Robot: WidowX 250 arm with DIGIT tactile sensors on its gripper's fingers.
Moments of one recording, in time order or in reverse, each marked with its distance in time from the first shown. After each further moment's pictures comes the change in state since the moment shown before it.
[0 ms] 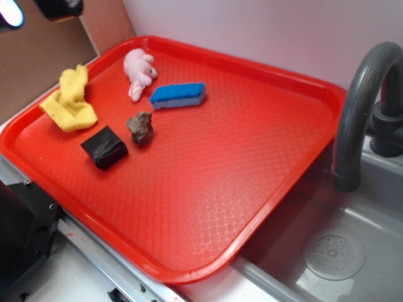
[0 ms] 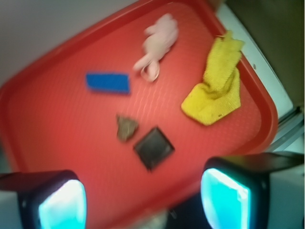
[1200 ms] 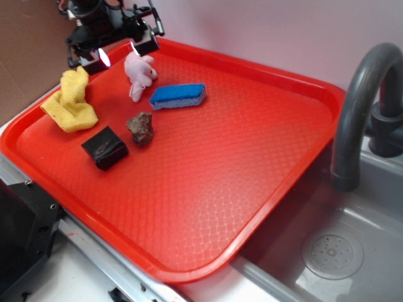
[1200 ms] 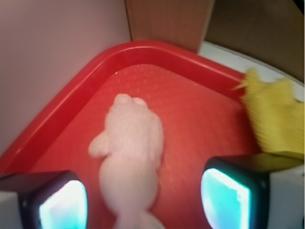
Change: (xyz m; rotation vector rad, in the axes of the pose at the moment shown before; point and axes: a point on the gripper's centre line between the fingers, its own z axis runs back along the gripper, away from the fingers) arm 0.106 0.017 -0.142 0.103 -0.330 0.318
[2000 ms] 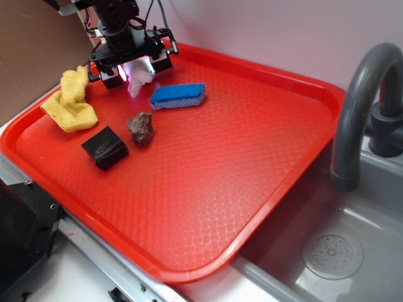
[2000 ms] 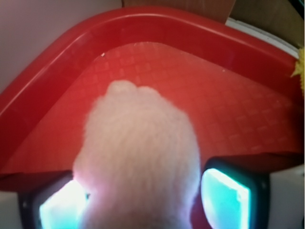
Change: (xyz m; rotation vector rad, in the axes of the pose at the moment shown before) arm 0.001 -0.005 -0.039 0.052 0.022 0.022
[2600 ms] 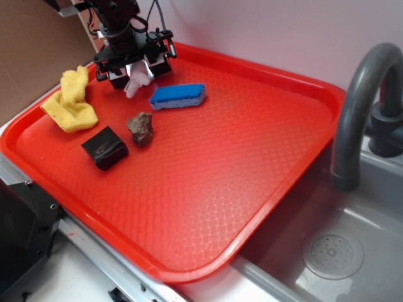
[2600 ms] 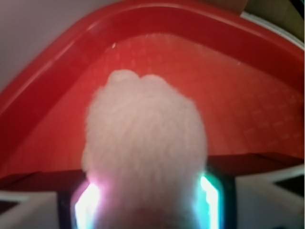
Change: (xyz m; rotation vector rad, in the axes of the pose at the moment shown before) arm -0.007 0.000 0.004 -0.032 0.150 -0.081
